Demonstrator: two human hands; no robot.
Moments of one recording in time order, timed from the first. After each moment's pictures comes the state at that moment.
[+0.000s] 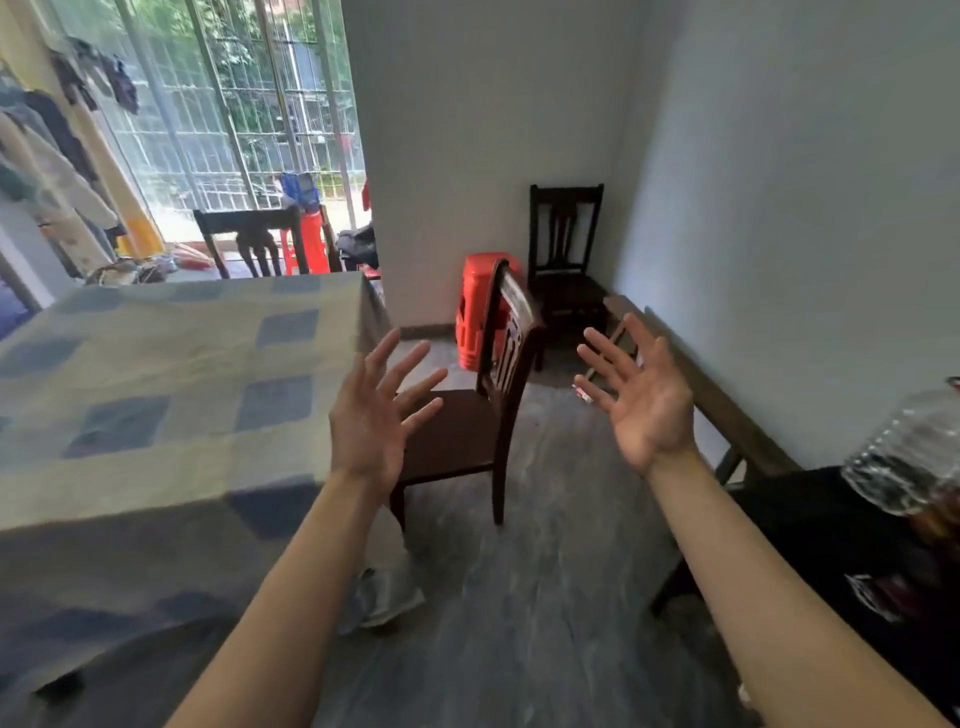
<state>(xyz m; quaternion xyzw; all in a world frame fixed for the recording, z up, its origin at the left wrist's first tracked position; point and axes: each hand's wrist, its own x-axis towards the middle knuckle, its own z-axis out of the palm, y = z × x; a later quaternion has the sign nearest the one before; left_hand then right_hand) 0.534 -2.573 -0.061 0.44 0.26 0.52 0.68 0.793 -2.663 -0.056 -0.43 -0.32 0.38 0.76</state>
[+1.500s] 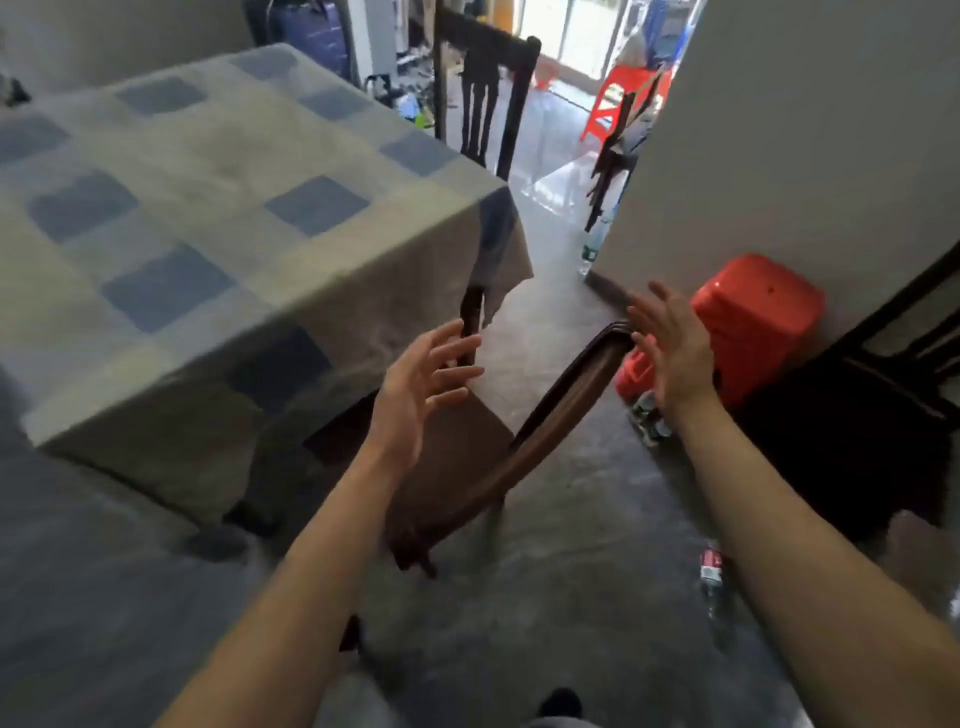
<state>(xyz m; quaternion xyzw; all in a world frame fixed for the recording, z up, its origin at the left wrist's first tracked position) 0.973 -2.082 -0.190 0.24 0.56 0.65 0.45 1.189 -1.874 -0.197 -0.43 -0.53 0.59 0.42</state>
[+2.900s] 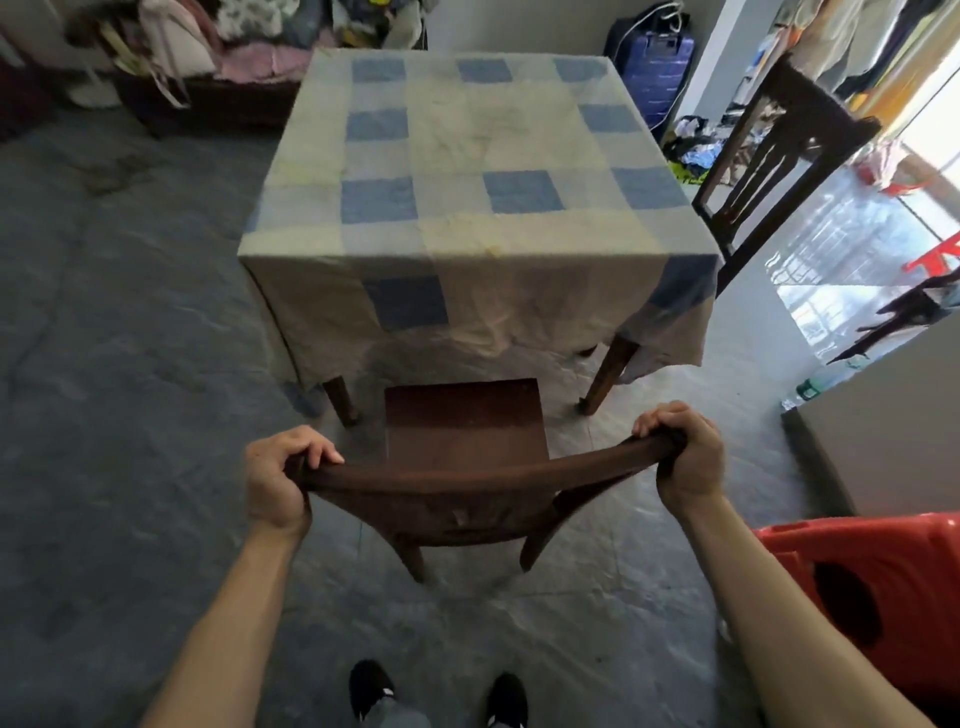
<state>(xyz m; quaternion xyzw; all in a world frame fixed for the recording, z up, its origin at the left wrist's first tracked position) 1.069 -2.172 -0.289 0.01 0.64 0.77 -0.06 1.155 -1.773 -0.270 -0.23 -0.55 0.78 0.20</state>
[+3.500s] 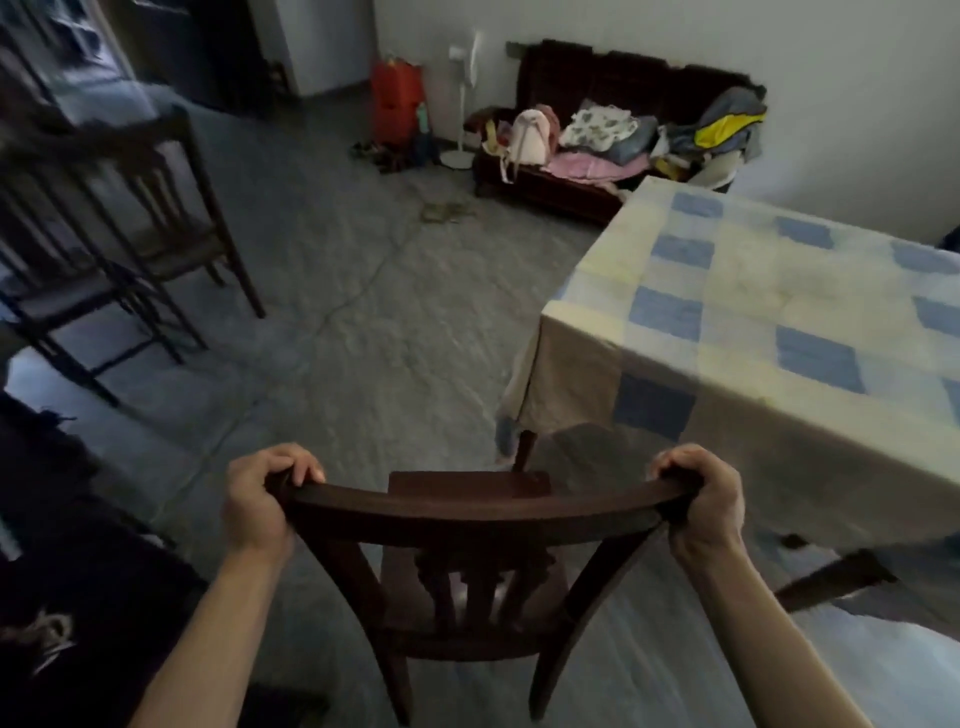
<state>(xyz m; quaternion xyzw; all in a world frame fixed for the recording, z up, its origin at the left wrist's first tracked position) 1.186 -2.417 -0.187 -0.19 0.57 0.75 -0.28 1.052 -2.036 -0.192 -0.04 -0.59 0.81 0.02</state>
